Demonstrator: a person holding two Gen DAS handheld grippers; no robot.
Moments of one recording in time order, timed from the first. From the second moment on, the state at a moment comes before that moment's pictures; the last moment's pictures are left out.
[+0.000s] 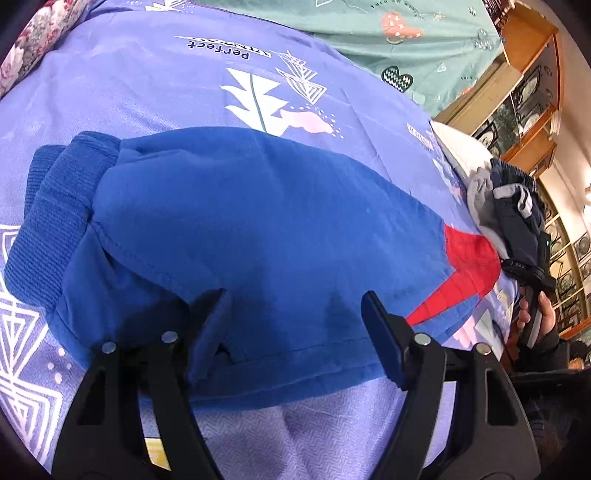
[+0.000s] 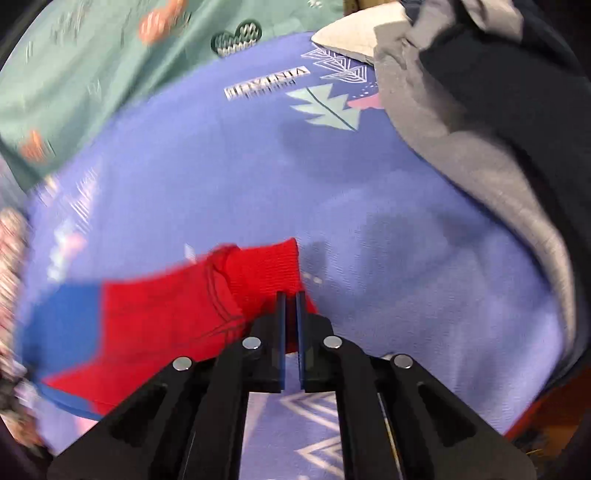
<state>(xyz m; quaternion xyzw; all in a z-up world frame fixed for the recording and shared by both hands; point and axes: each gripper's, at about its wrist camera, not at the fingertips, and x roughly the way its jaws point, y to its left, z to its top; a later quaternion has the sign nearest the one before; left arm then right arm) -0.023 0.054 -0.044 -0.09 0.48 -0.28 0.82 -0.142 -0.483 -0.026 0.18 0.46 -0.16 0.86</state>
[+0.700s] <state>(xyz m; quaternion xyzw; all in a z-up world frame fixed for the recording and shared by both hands) -0.029 0.020 -0.041 0.03 0.51 -0.22 0.83 0.087 -0.238 -0.019 0.17 0.56 0.25 0.77</state>
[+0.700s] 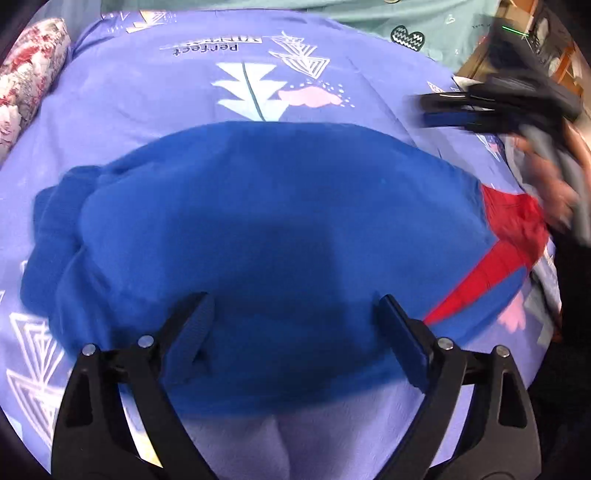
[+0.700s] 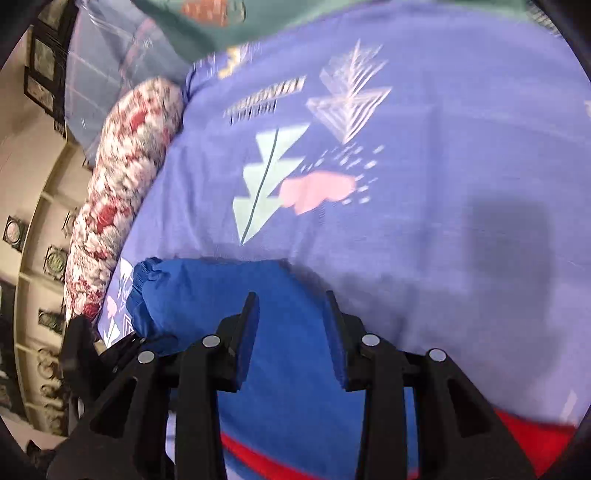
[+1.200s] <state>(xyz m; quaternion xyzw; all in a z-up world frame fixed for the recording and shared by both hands) -0.038 0.037 0.003 -0.01 0.47 -0.26 0.84 0.073 -0.191 -0.038 0.20 0.64 0.39 0.63</state>
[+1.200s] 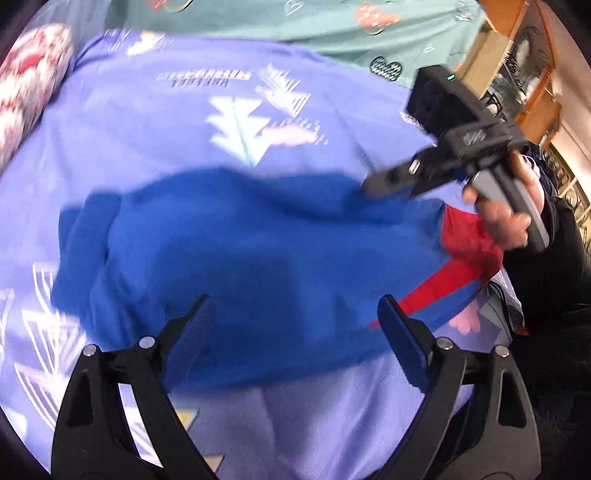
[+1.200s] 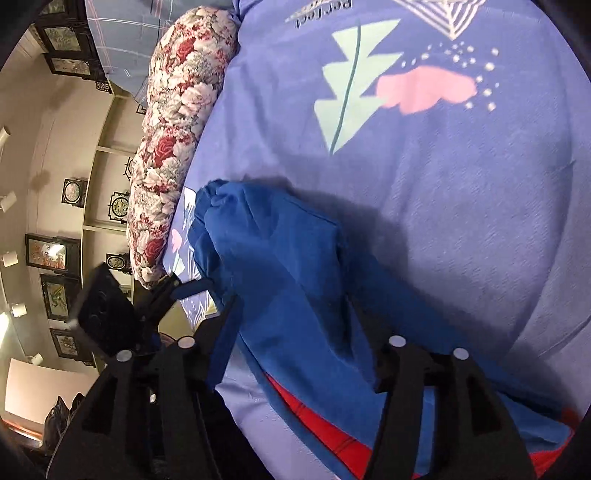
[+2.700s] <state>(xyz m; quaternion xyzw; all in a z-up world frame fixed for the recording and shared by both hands) -0.036 0.039 -0.039 0.01 0.48 -0.24 0.85 0.127 -0.197 -0.024 0.12 0.58 0.34 0.73</state>
